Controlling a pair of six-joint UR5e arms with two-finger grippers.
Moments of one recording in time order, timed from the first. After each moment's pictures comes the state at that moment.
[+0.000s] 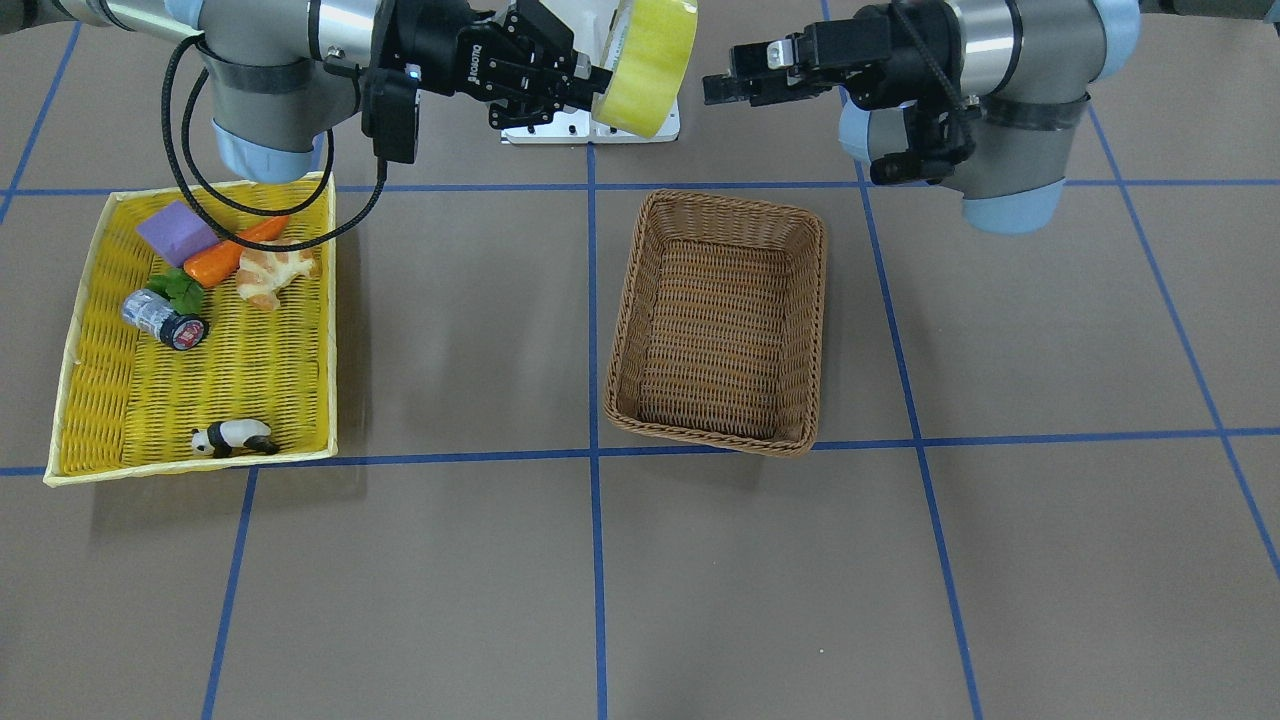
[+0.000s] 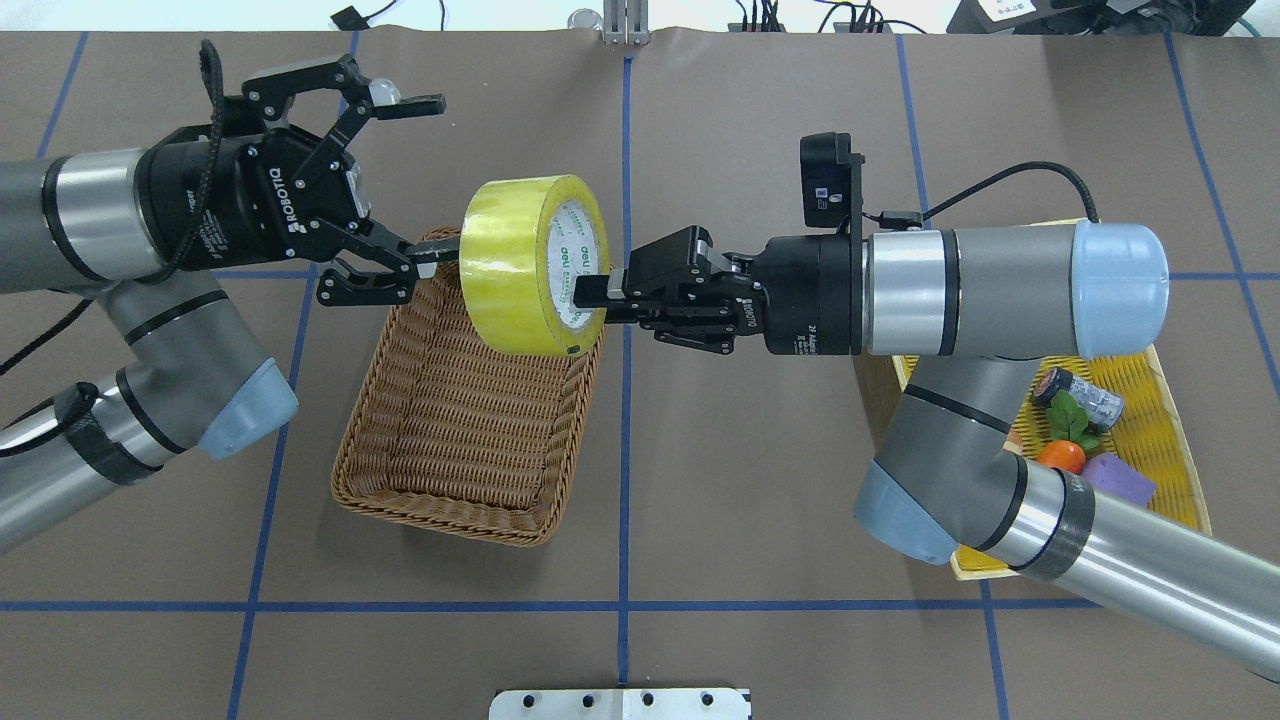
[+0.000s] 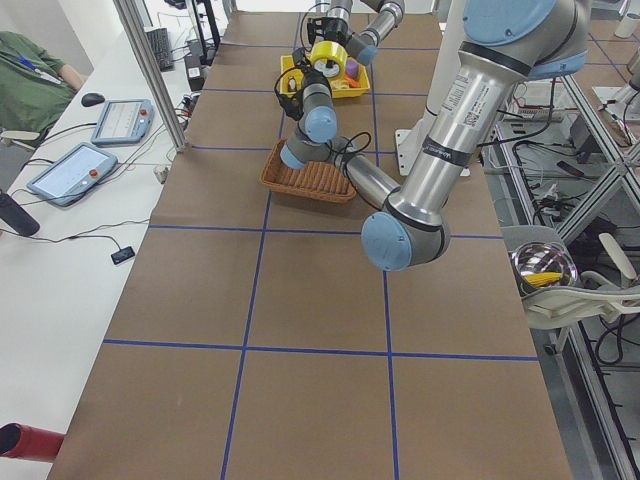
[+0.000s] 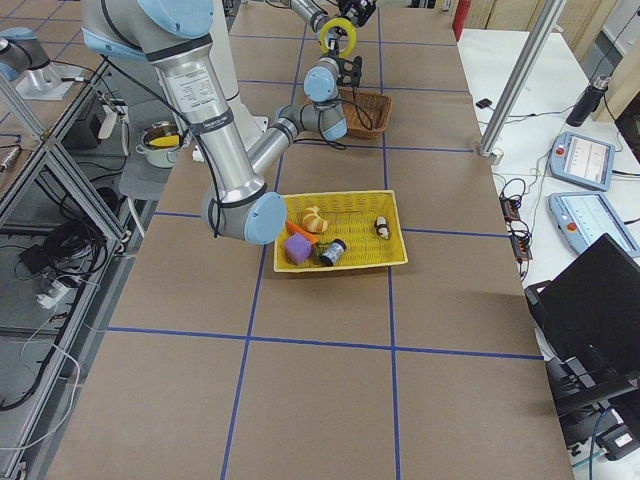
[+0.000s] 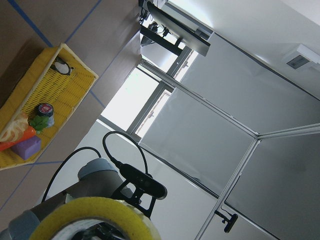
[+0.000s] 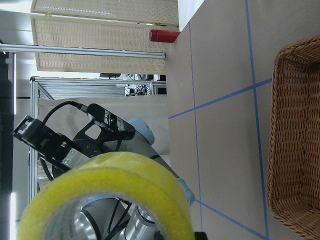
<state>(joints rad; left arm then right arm) -0.76 -2.06 -1.64 -3.45 -1.96 -2.72 0.60 -1.06 1.76 -0.15 1.97 1.90</state>
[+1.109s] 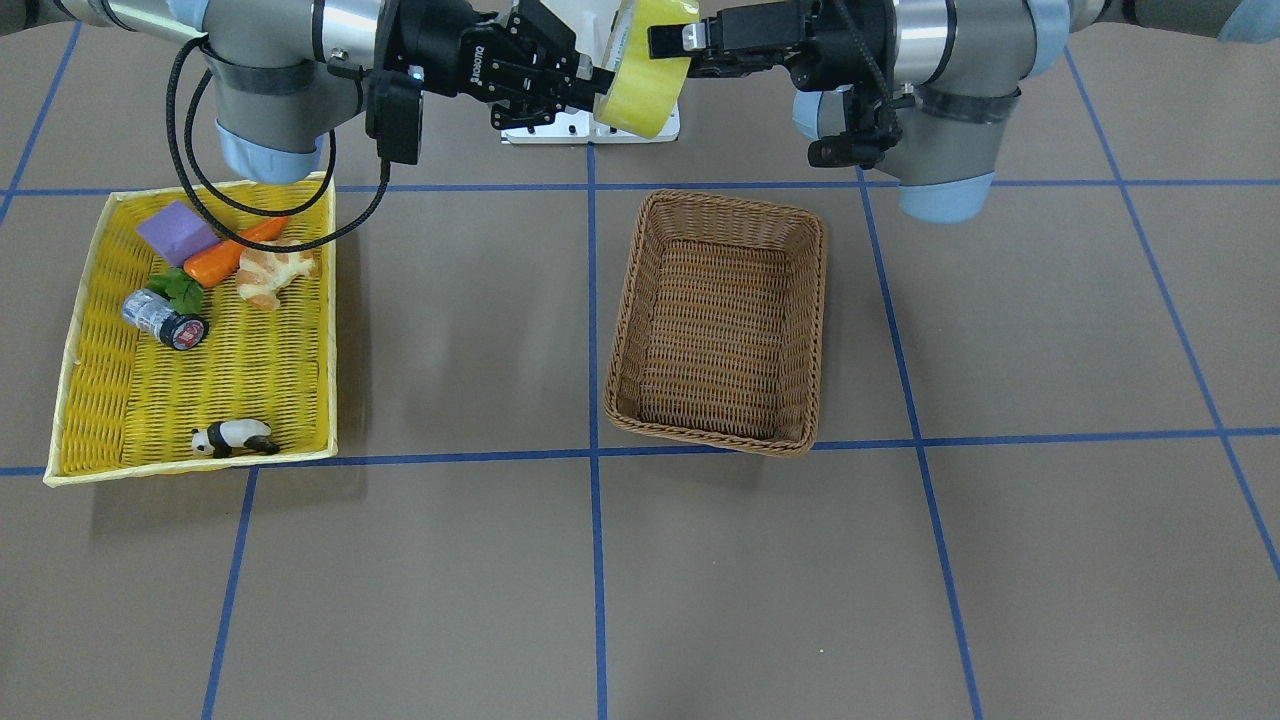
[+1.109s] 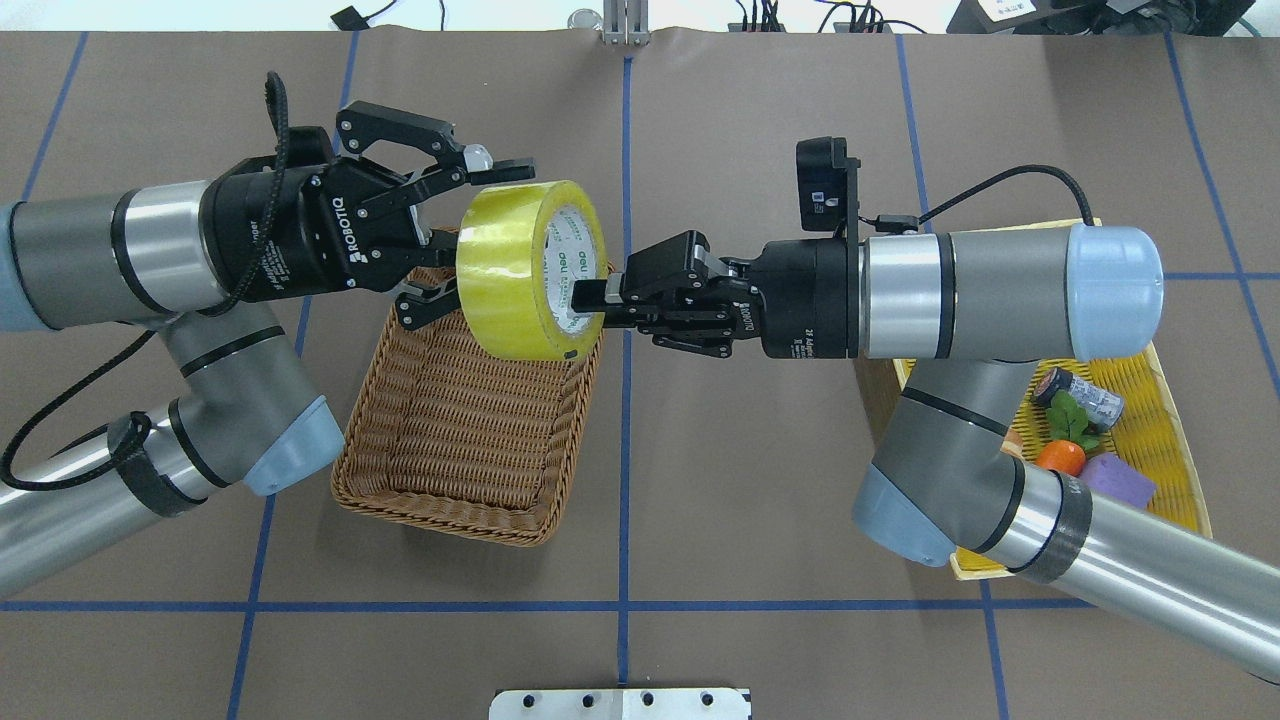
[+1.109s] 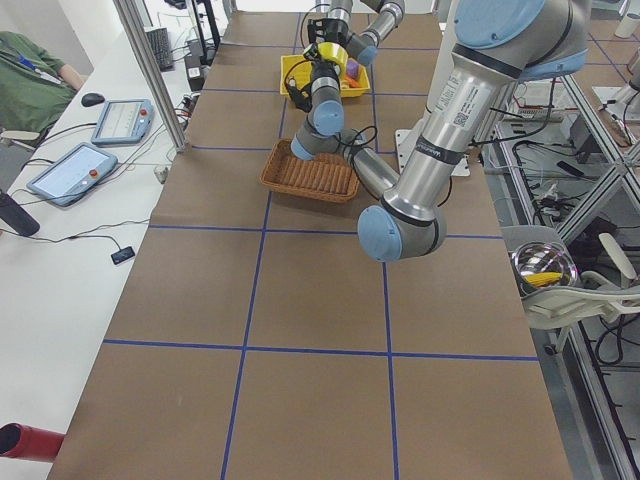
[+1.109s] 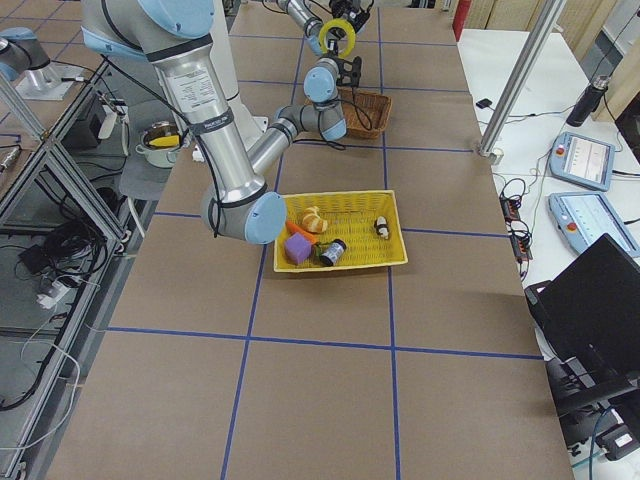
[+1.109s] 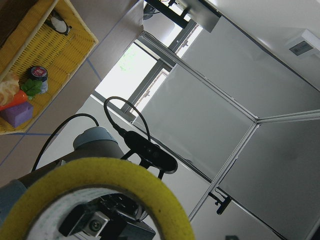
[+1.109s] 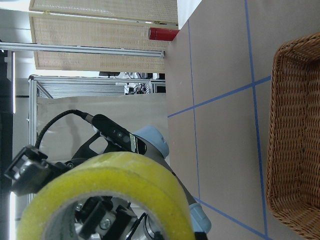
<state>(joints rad) -0.70 -2.10 -1.64 -3.44 -1.90 -2.72 0.60 -1.06 1.76 -0.15 1.97 1.90</state>
